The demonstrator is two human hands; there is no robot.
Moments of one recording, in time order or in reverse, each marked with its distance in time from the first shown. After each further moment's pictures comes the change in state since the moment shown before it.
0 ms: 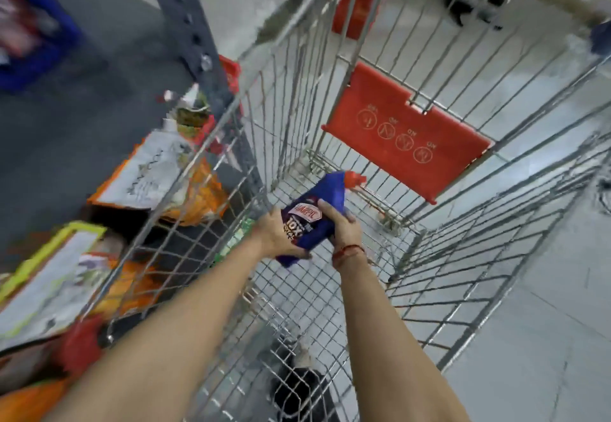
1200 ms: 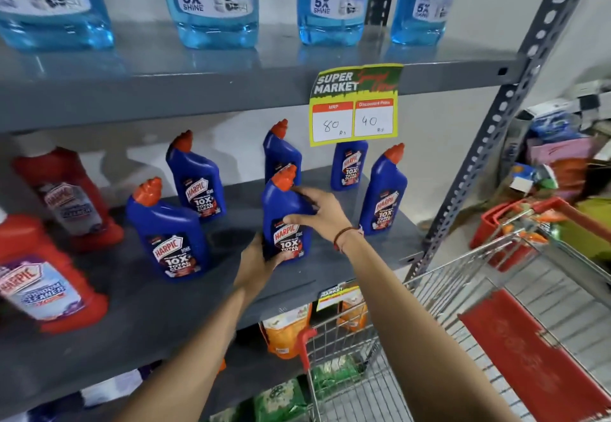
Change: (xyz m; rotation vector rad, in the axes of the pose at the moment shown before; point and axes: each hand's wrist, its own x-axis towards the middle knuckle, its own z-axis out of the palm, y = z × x) left_hand -0.338 -0.139 -0.193 -0.695 1.113 -0.007; right_hand -0.367 -0.119 0.310 -0.888 -1.165 -0.994
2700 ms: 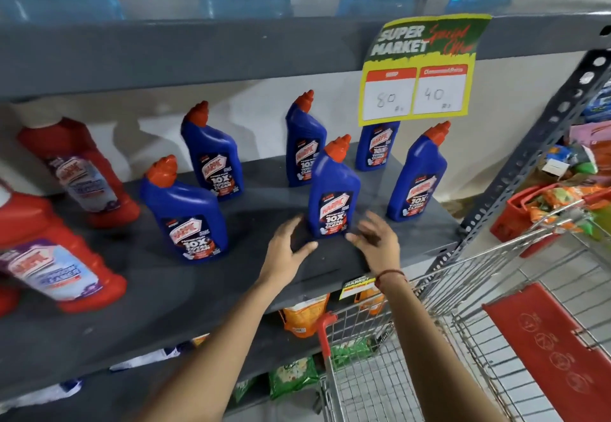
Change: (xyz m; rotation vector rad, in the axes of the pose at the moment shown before) left_hand 0.002 -0.018 0.014 0.037 -0.011 0.123; right_hand -0.048 0.098 0.016 0.177 0.419 0.330
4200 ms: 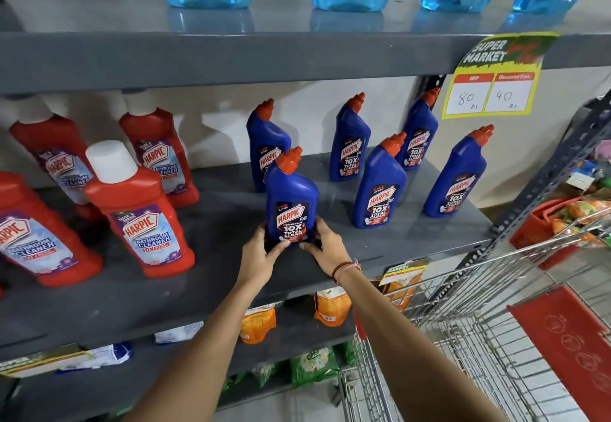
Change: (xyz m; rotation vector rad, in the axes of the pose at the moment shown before) left_hand -0.053 -0.055 -0.105 -0.008 0.204 -0.127; right_hand -0.072 -0.042 0.140 -0.334 -0.468 -0.164
